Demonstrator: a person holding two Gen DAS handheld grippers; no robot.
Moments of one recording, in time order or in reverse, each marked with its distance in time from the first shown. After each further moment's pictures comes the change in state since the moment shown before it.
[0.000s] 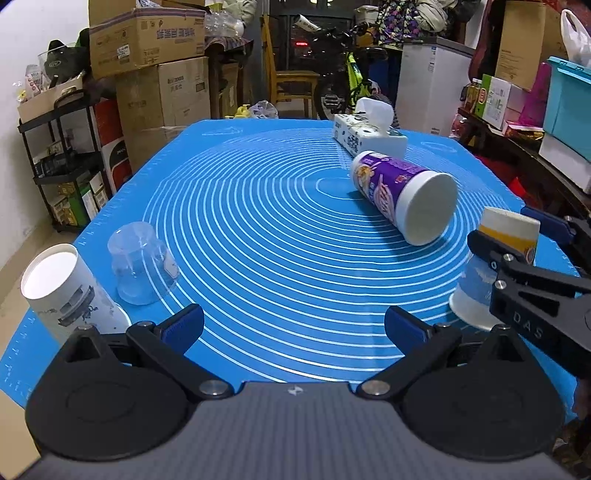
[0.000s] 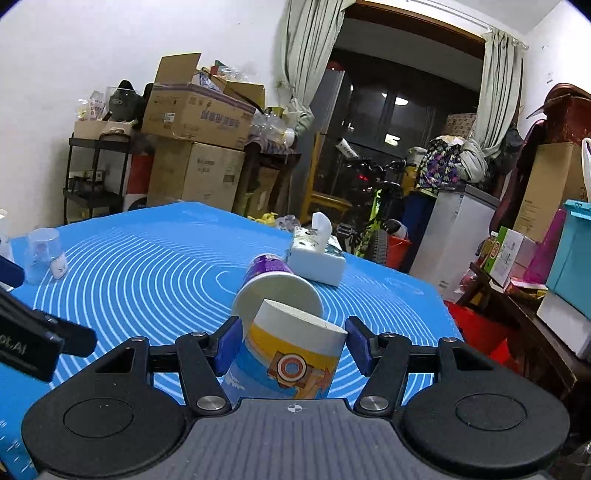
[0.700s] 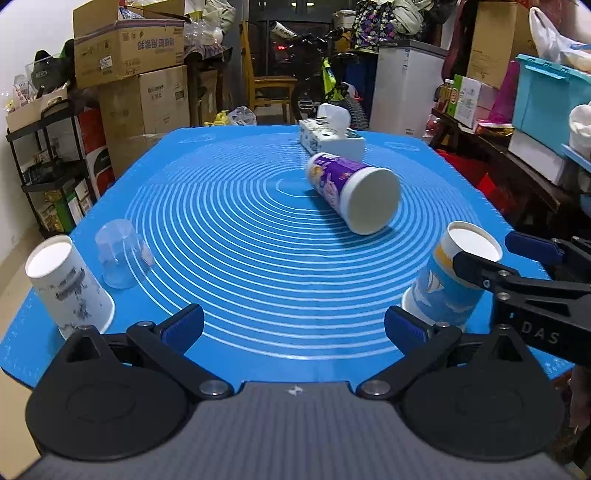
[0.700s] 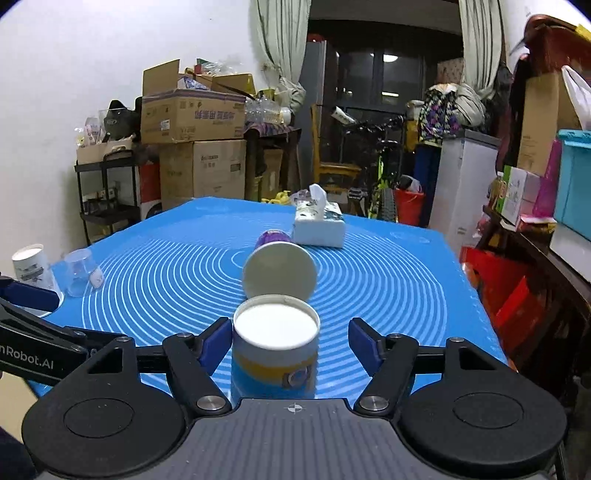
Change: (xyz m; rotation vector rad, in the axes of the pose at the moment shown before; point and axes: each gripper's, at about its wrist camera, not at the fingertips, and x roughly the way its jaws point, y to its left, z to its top) left arm -0.038 -0.029 -0.014 0.024 -0.015 -0.058; right arm -0.053 -0.040 -0.014 0.187 0.090 0.101
